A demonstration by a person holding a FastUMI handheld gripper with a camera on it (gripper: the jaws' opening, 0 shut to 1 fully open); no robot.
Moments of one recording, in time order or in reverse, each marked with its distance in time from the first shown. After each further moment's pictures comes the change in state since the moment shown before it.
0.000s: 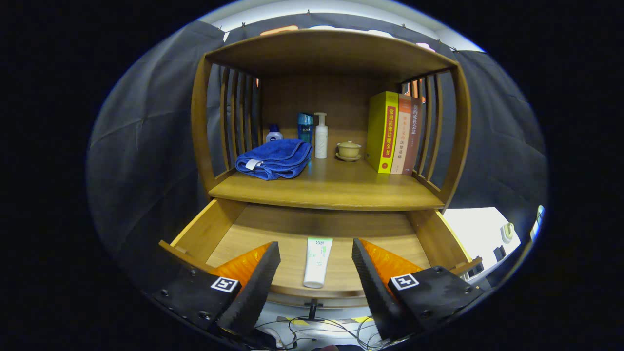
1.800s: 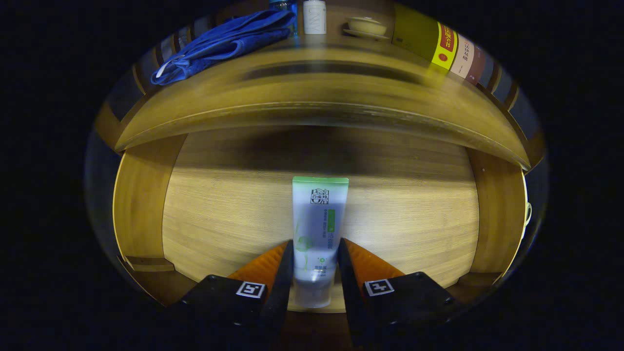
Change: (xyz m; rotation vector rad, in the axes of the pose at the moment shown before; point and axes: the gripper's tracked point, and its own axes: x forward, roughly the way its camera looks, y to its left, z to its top) arm 0.157 0.006 -0.034 0.079 0.702 0.031
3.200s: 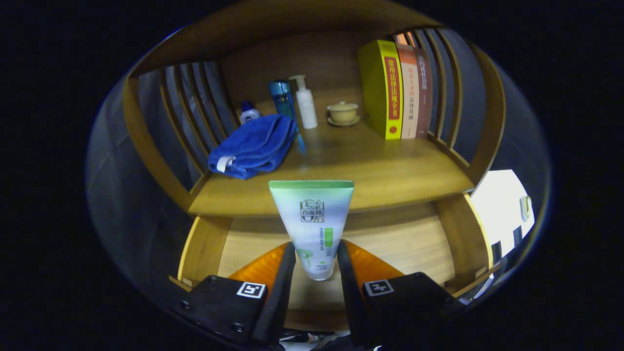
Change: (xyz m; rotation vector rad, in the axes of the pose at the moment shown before) arm -0.160 -0.004 0.089 0.095 -0.478 0.072
